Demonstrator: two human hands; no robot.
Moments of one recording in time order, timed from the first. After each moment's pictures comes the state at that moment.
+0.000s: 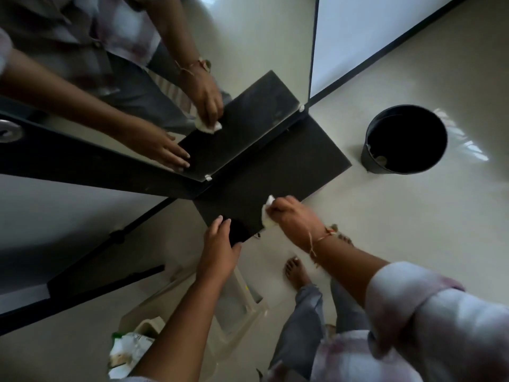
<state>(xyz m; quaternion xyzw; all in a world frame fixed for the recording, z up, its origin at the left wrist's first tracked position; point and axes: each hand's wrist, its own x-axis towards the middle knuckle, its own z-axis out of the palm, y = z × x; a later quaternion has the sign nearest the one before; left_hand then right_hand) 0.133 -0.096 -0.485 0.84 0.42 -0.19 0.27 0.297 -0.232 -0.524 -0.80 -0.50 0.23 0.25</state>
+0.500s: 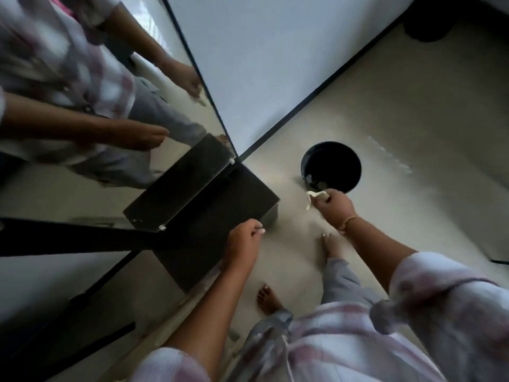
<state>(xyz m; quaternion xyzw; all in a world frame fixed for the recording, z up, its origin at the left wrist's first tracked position) 0.290 -0.205 -0.424 0.86 0.32 -0.10 0.38 0.454 -0.388 -0.459 -0.91 -0.01 0.28 0.30</state>
